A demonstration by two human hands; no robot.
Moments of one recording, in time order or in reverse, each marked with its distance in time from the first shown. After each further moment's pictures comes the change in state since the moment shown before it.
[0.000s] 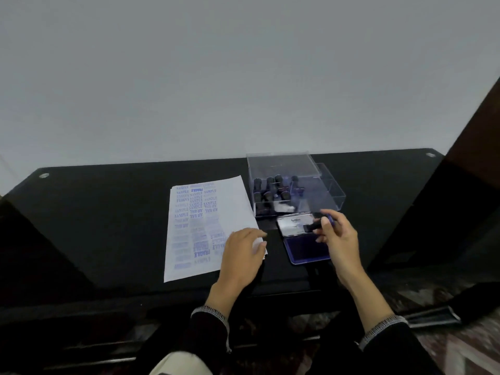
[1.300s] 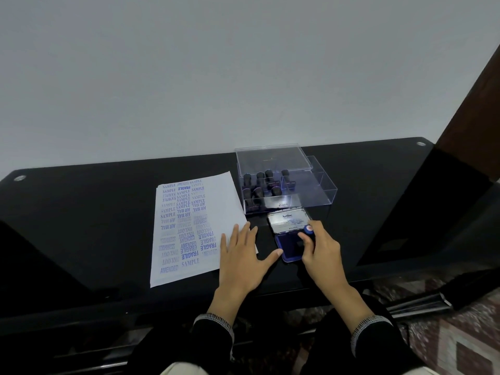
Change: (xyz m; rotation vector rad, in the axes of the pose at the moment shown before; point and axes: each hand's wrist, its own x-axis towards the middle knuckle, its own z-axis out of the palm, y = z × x) left_hand -0.001 0.009 0.026 0.410 -0.192 -0.115; right_hand -0.014 0.038 0.003 -0.649 -0.012 -0.426
